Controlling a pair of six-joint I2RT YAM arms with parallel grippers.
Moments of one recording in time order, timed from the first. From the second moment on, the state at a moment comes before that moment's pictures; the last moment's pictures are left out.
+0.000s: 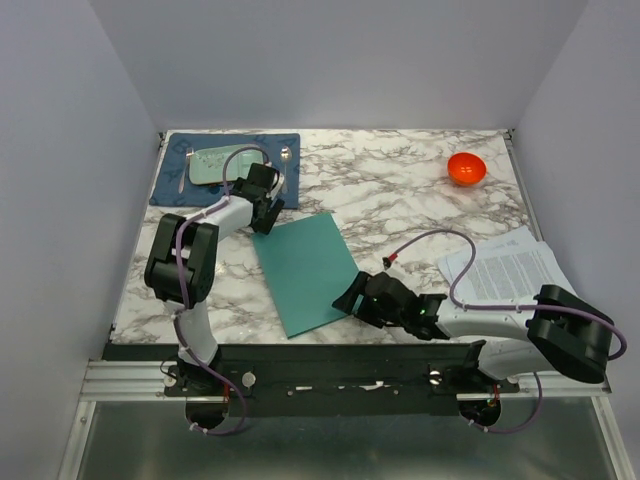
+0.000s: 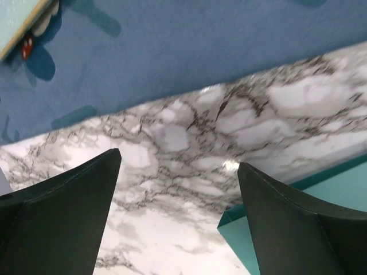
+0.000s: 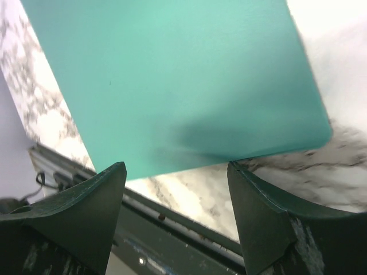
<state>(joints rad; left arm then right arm) -0.30 1.89 1.22 -0.30 -0.35 0.25 1.06 1.32 0.44 0.13 0.20 1.28</state>
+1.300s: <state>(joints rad) -0.22 1.62 0.92 -0.38 -0.27 0.24 1.09 1.36 0.40 0.26 -0.12 1.24</state>
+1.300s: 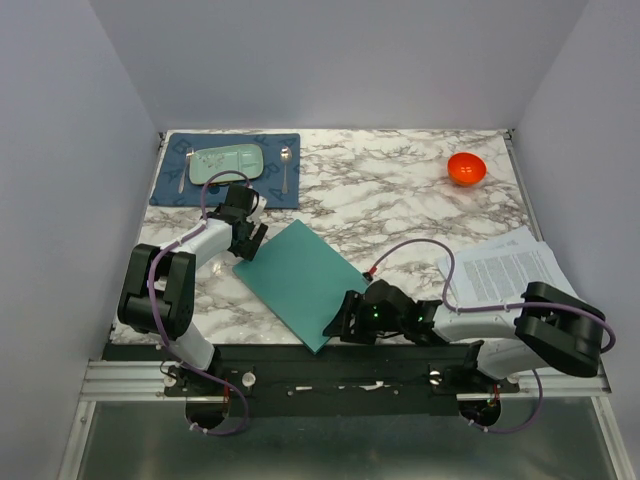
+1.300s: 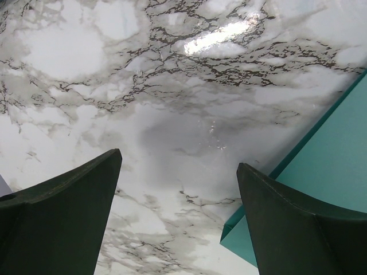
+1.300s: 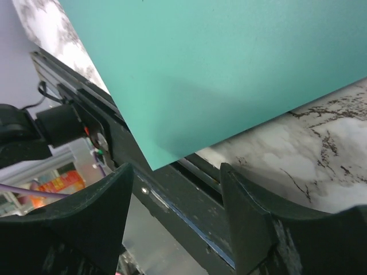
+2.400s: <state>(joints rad) -0.22 1.62 0.92 -0.38 -0.26 0.25 1.09 1.46 0.18 0.82 -0.02 1.56</state>
